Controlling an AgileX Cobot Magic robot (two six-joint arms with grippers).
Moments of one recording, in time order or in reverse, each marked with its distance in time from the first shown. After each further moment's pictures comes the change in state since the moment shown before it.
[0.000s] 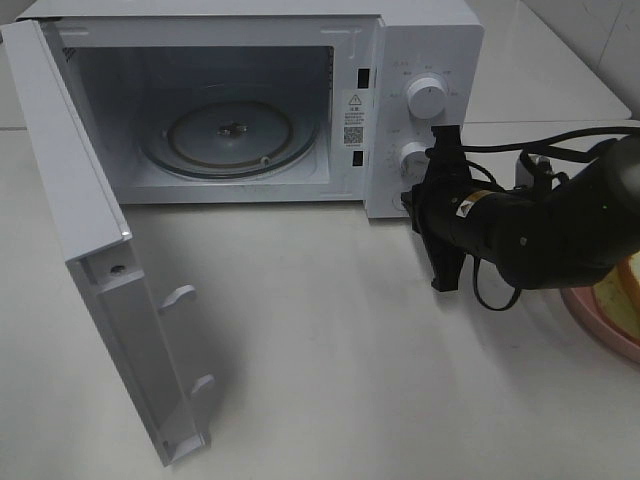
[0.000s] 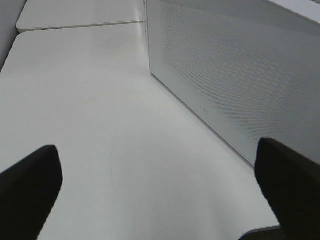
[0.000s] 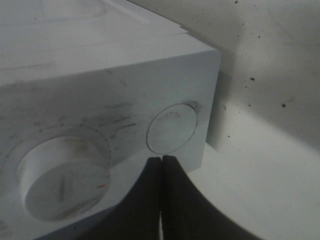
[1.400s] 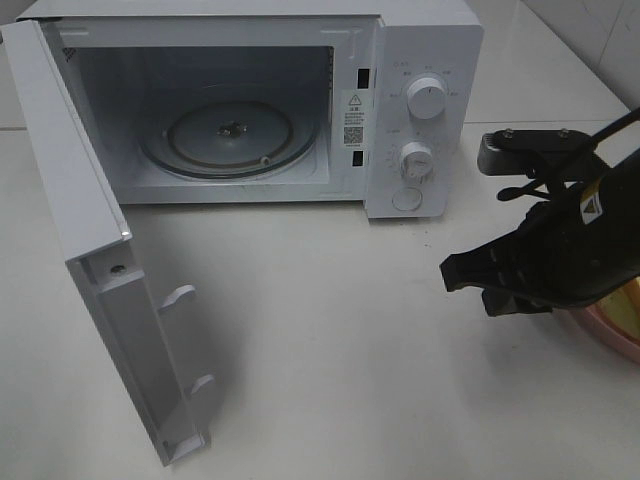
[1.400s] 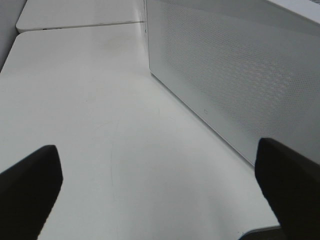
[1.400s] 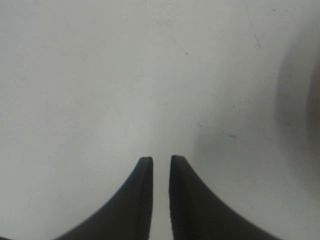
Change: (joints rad) left arm 0.000 0.000 0.000 0.000 0.000 0.000; right arm 0.000 -0.560 0.048 -0.313 1.216 -1.181
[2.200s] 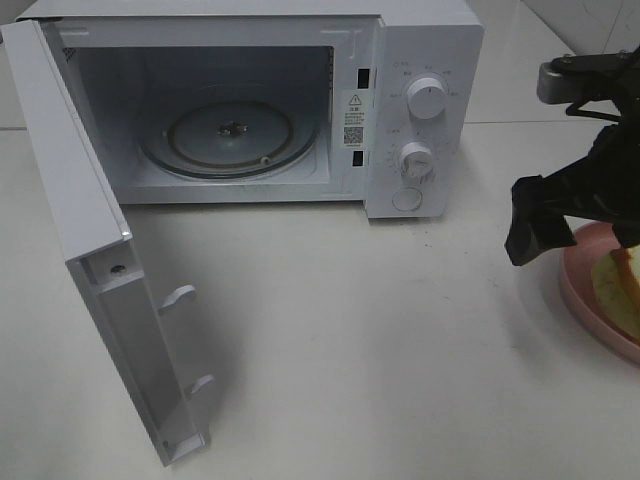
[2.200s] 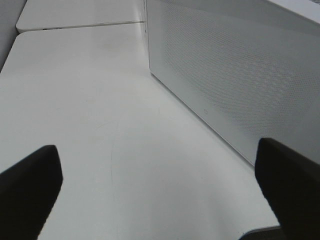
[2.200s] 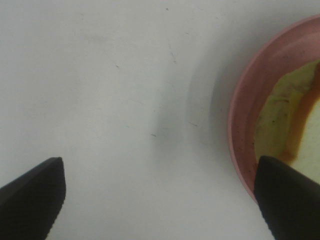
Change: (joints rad) left arm 0.000 0.000 0.000 0.000 0.000 0.000; right arm -0.215 -0.011 -0.200 -0.008 0.294 -0.213
